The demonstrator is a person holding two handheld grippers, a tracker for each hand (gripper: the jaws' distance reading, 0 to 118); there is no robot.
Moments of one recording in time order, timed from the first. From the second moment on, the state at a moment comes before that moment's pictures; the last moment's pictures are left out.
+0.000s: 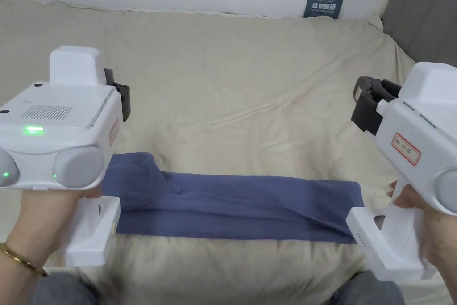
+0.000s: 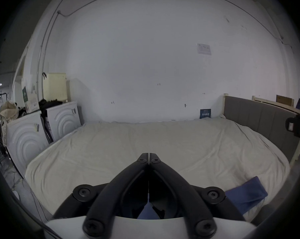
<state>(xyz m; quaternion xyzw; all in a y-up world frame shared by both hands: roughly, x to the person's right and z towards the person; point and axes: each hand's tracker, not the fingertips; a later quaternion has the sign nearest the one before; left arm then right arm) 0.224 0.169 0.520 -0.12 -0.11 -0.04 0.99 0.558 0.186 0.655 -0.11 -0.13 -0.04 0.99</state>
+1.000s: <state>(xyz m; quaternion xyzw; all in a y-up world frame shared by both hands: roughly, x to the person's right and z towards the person) -0.009 -0.045 0.419 -0.43 -0.17 0.39 0.80 0.564 0.141 0.602 -0.22 -0.17 -0.10 0.96</state>
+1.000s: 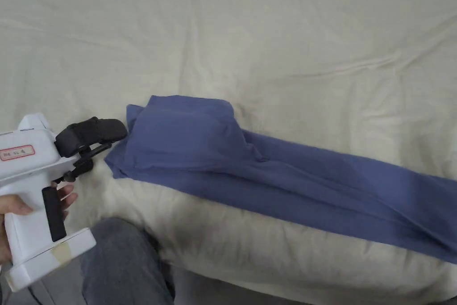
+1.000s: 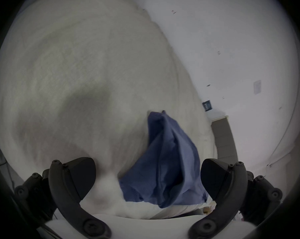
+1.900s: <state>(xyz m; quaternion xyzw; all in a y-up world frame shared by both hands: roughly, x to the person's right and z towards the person) 0.115 0.024 0.406 -0.49 -0.12 0.12 0.86 0.563 0.158 0.632 -0.20 -0.17 -0.10 0.96</state>
